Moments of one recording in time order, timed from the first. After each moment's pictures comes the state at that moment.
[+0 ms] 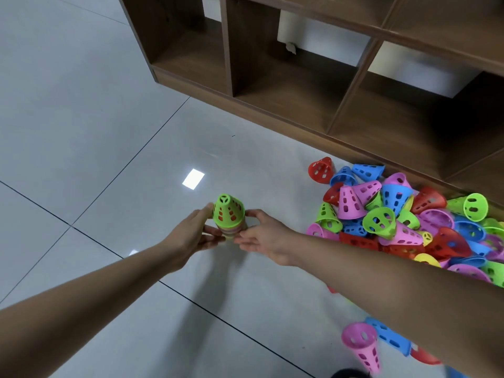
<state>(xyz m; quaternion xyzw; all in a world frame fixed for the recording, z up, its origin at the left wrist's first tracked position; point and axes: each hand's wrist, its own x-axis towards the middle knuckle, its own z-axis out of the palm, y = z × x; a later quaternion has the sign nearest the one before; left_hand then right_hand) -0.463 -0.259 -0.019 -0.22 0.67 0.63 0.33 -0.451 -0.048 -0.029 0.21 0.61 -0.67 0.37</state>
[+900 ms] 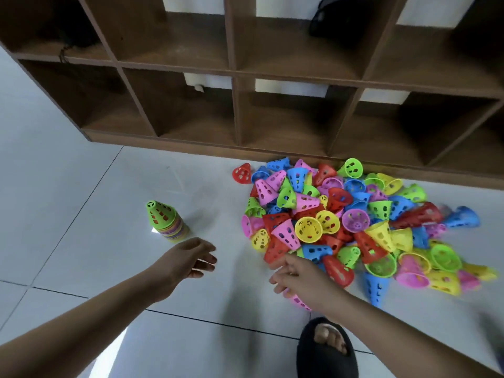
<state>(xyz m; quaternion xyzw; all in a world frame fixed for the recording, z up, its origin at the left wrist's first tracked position) -0.369 -0.157 0.073 -0.05 0.76 0.50 0.42 -0.213 0.109 0.064 0.23 0.74 -0.60 0.22</state>
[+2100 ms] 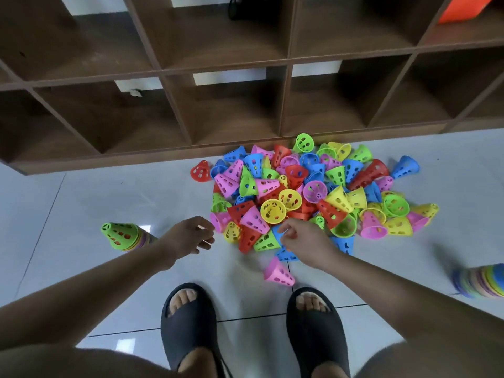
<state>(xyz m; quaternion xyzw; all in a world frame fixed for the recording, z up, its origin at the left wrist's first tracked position) -0.409 -0.069 0.071 0.10 0.83 0.33 0.44 -0.198 0.174 0.063 0.30 0.85 -0.43 0.10</state>
